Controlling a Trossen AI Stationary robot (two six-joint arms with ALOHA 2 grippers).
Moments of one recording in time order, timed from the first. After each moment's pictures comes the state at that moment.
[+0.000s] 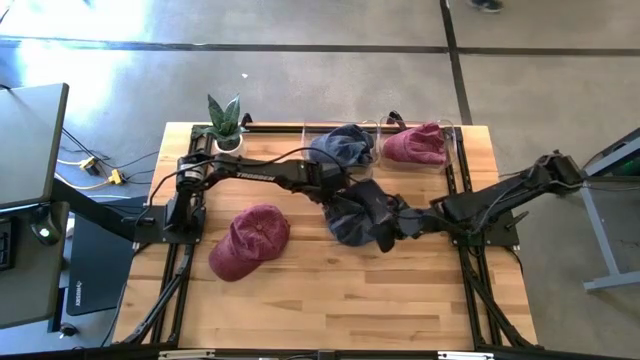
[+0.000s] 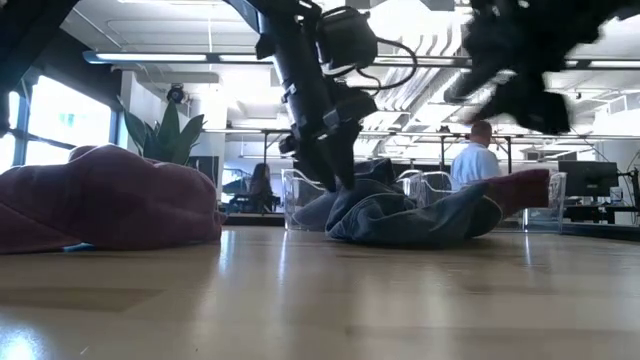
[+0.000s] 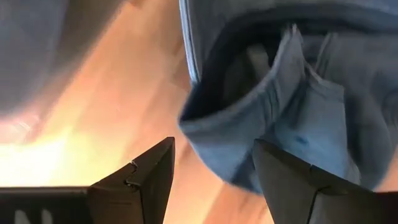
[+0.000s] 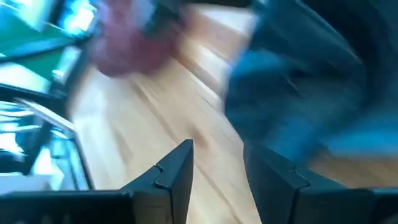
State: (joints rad) left arm 0.12 2.00 1.58 -0.67 -0.12 -0.35; right arm 0.28 1.15 0.66 -0.21 0.26 1.17
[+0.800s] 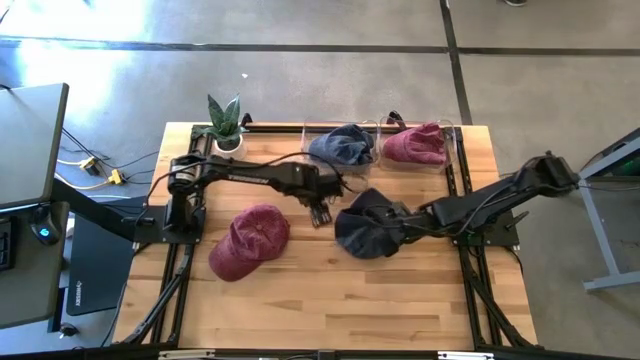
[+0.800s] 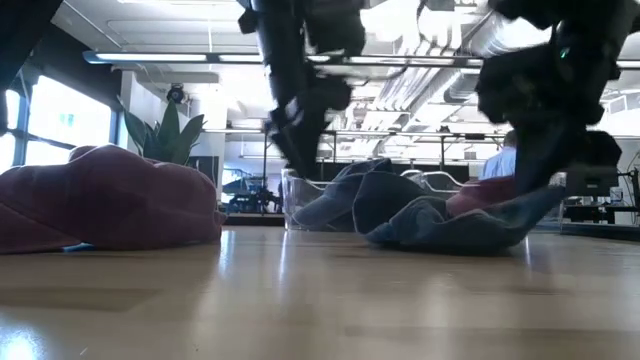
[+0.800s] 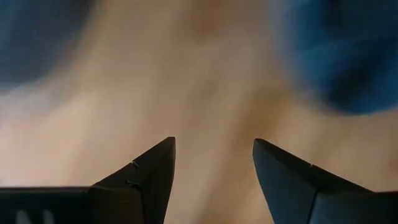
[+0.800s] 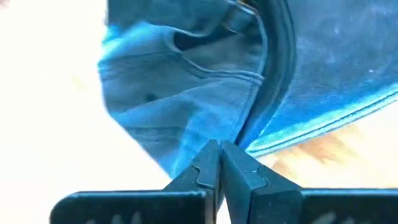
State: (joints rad) left arm 0.07 1.95 1.58 -0.86 -0.16 -0.26; right arm 0.26 1.26 0.66 -0.50 0.13 1.26
